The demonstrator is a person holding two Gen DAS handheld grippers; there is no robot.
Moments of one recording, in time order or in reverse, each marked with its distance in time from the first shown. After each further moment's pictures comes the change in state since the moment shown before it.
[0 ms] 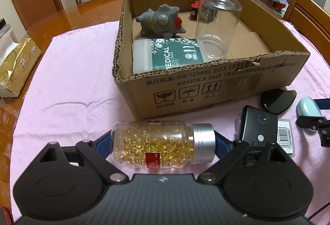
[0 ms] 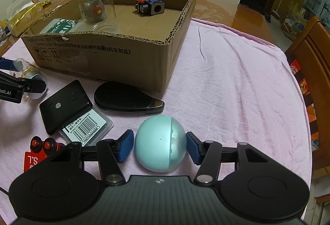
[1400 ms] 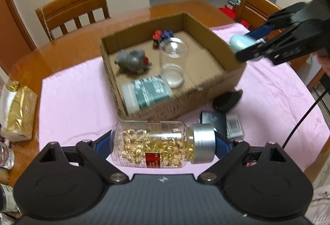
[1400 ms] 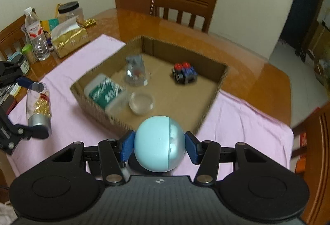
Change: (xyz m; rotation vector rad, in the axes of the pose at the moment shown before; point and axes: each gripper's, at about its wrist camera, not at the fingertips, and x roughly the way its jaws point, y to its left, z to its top) left arm -0.105 0.008 0.034 0.216 -0.028 -0.141; right arm -0.070 0.006 0.120 -0.223 -0.081 0.187
